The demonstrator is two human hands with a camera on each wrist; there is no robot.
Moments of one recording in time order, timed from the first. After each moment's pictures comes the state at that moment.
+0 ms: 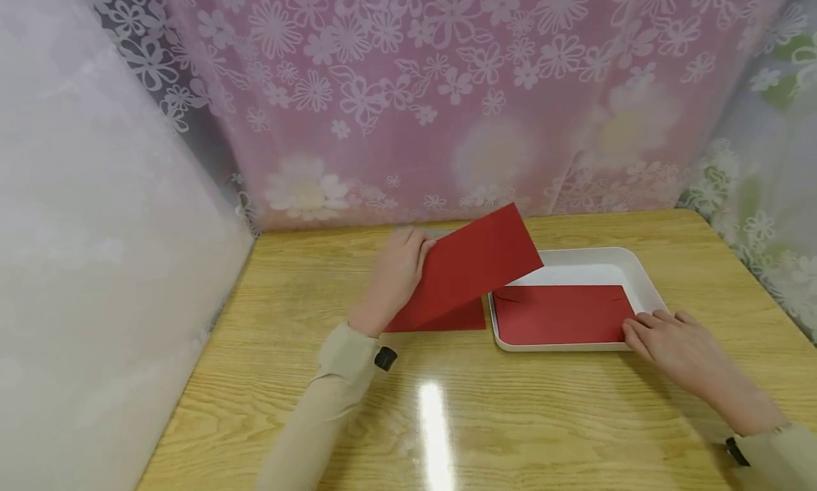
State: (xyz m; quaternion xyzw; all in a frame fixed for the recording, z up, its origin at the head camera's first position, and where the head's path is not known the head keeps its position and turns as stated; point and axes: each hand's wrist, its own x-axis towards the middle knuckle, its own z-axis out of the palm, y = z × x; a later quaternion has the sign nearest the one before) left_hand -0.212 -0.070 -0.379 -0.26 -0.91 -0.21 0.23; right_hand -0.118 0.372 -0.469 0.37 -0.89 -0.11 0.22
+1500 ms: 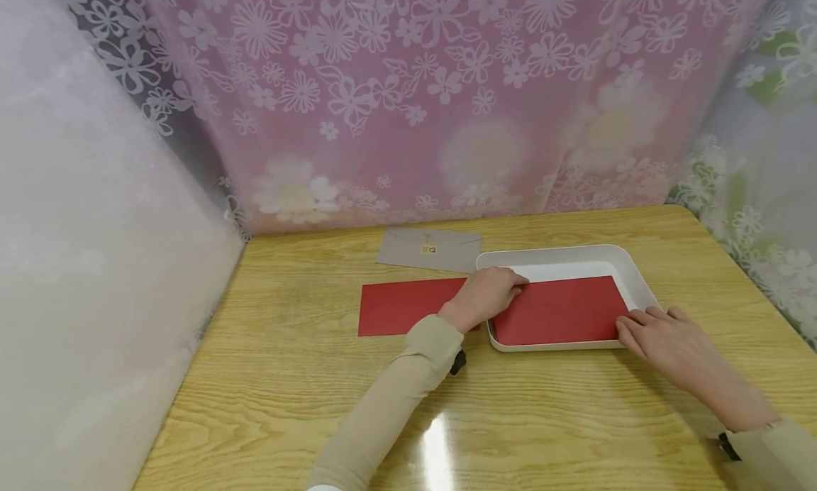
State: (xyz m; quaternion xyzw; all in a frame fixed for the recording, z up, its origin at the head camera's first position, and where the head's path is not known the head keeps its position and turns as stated) left_hand -0.226 0.066 -0.436 -0.38 -0.92 -0.10 0.00; right_hand -0.118 0.372 -0.471 0.36 -0.90 -0.10 0.23
